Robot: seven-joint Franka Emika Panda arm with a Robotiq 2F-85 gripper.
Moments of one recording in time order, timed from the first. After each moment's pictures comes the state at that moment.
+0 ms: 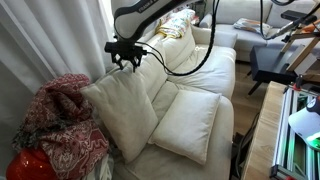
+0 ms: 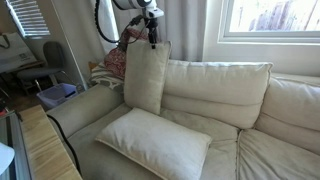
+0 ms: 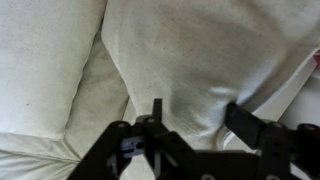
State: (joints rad) arm 0.30 0.85 -0.04 -1.24 0.07 2.28 1.17
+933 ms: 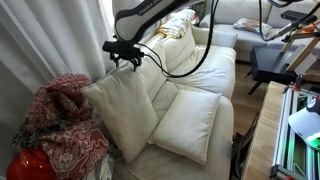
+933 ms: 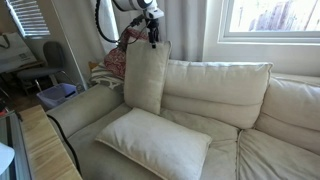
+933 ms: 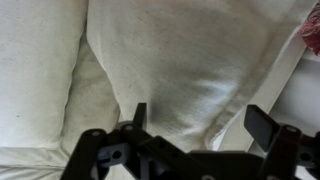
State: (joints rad) arm 0.30 0.87 -0.04 -1.24 0.07 2.35 1.26
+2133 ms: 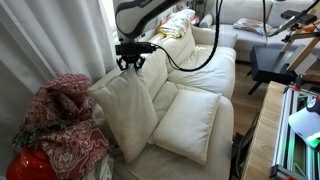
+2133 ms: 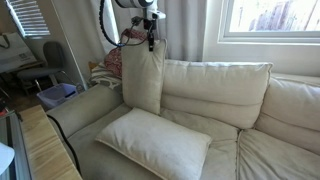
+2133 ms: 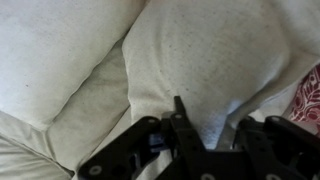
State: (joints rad) arm 0.23 0.84 0.05 -1.25 0.07 2.15 0.84
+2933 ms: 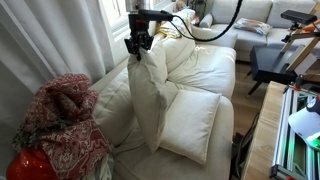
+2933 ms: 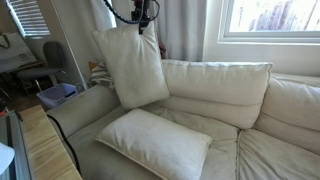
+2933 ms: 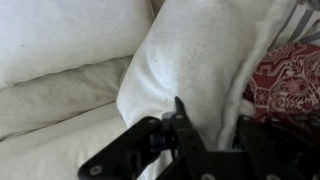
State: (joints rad) arm 0.13 0.53 0.13 -1.48 0.20 1.96 0.18
